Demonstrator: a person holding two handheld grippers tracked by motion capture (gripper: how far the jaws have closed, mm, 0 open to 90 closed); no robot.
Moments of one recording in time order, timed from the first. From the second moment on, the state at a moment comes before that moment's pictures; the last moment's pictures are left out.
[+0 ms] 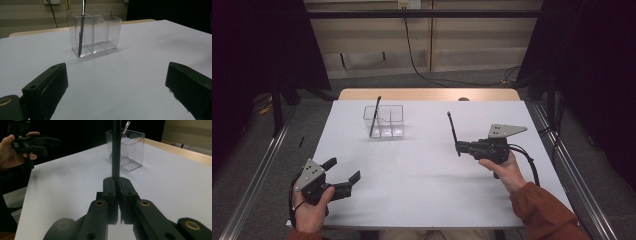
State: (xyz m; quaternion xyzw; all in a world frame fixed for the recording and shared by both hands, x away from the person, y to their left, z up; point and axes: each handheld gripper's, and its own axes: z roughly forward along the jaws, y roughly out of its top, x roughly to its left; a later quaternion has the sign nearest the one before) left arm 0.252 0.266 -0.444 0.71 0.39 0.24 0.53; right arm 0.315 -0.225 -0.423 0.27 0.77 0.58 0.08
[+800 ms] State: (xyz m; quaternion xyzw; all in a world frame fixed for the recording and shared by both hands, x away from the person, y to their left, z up) left arm 0.251 0.244 -0.438 0.71 0.35 0.21 0.57; right arm 0.303 -0.188 -0.428 0.24 0.78 0.57 0.06
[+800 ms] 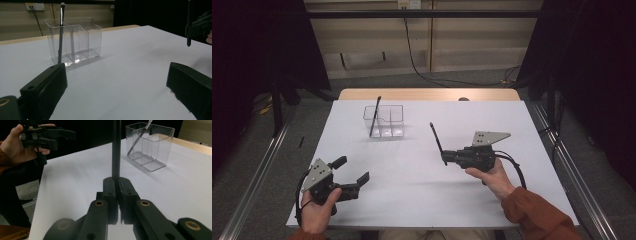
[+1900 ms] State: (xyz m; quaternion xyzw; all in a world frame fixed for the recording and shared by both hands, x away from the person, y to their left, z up) left arm 0.272 0.155 -0.409 0.74 0.26 0.17 0.59; right arm 0.303 -0.180 -0.434 0.23 0.78 0.58 0.06
